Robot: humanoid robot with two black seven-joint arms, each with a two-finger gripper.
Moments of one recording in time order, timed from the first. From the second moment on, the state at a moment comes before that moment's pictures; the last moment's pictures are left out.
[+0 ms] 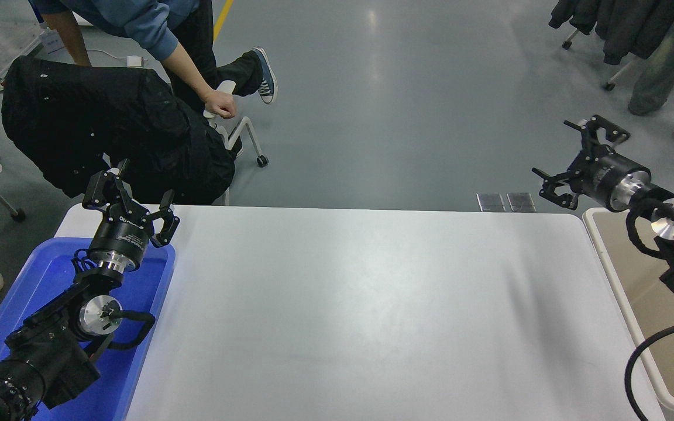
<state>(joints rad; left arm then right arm) -0.59 0.29 -0.87 -0.45 0.19 -0.49 -0.64 0.97 -0.32 0.58 0.31 0.11 0.43 -0.13</state>
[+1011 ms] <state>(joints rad) -0.59 0.29 -0.87 -0.45 0.19 -0.49 -0.64 0.83 -0.02 0.77 0.31 0.13 0.42 -0.03</state>
